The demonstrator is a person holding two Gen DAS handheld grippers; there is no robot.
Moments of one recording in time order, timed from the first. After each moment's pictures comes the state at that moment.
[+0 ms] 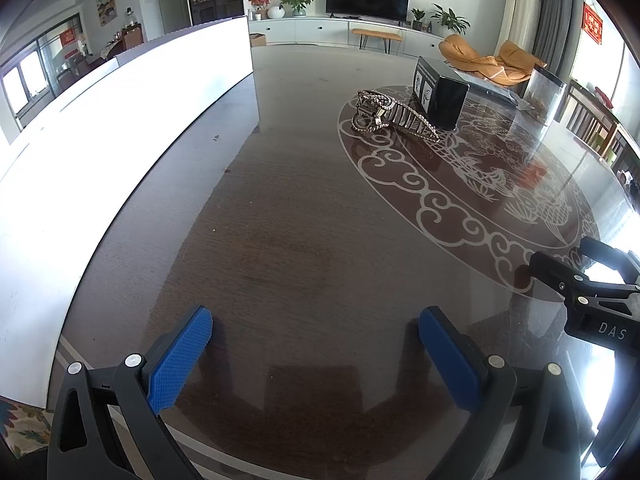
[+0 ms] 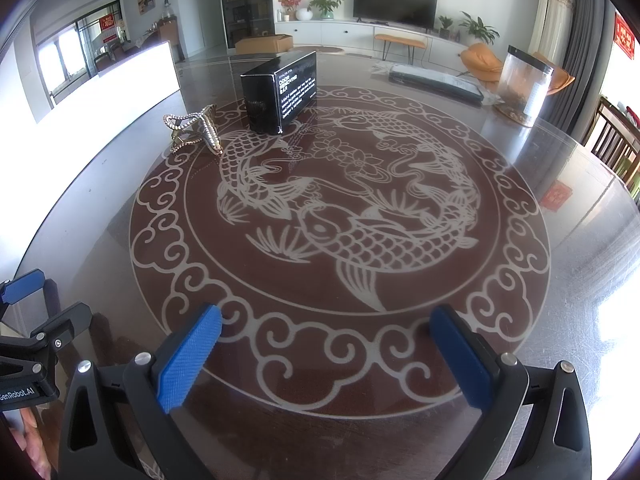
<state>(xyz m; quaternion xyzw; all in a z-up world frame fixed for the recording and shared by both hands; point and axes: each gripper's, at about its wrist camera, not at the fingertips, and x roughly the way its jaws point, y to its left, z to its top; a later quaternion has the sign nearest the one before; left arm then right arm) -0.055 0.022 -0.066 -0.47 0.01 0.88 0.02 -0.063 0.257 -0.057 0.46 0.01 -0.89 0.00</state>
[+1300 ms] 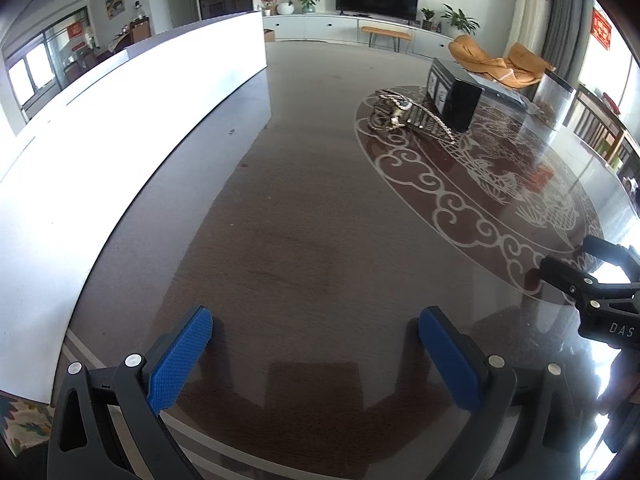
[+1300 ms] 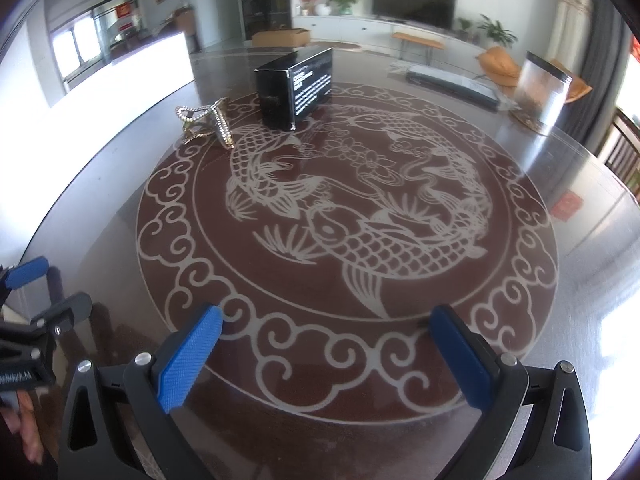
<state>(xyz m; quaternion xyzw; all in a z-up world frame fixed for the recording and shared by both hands) -0.056 0.008 -0.065 -0.47 0.00 0.88 0.00 -0.073 0.261 -0.058 0.47 0.03 -0.88 0.05</state>
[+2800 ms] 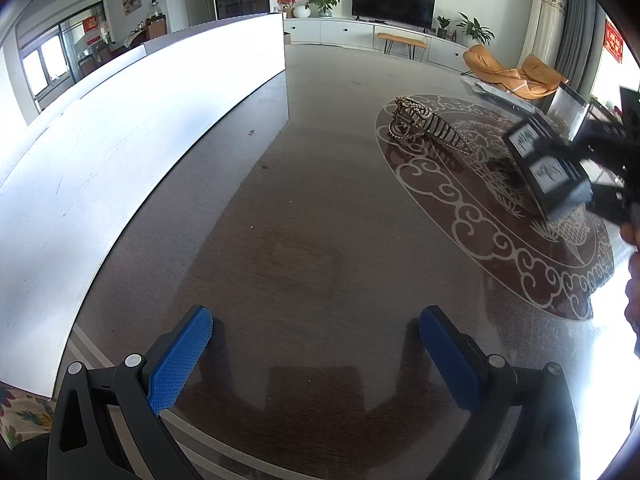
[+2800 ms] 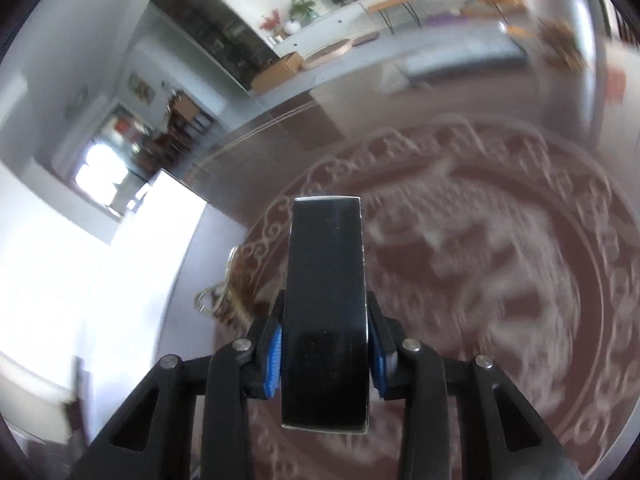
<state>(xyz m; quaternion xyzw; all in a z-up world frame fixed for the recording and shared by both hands) -0.057 0.002 -0.065 -0.47 -0.01 0.88 -0.02 -0.157 0.343 -0.053 0.45 -0.32 -0.83 0.13</state>
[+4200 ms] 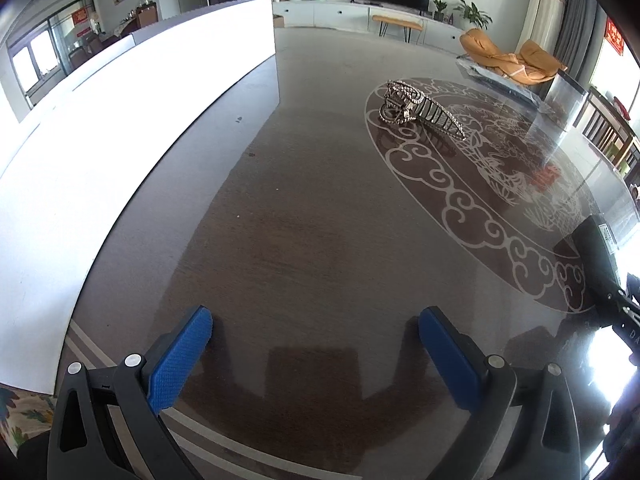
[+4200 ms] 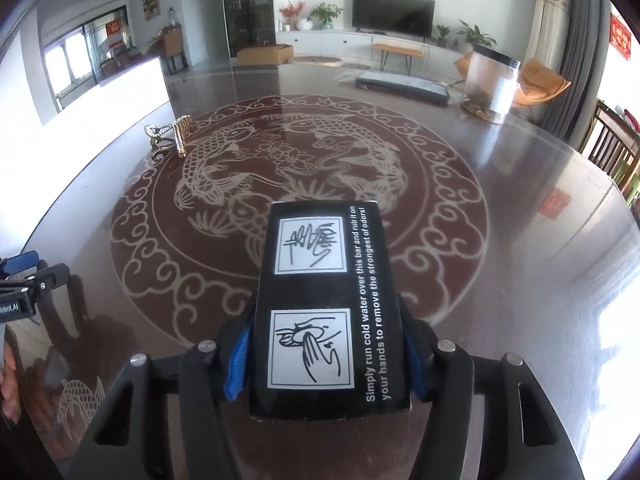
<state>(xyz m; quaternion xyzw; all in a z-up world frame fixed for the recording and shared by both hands) -0.064 0.012 -0.063 -0.51 -0.01 0.86 0.00 -0.035 0.323 -0.050 0.44 0.01 -0.90 0.01</state>
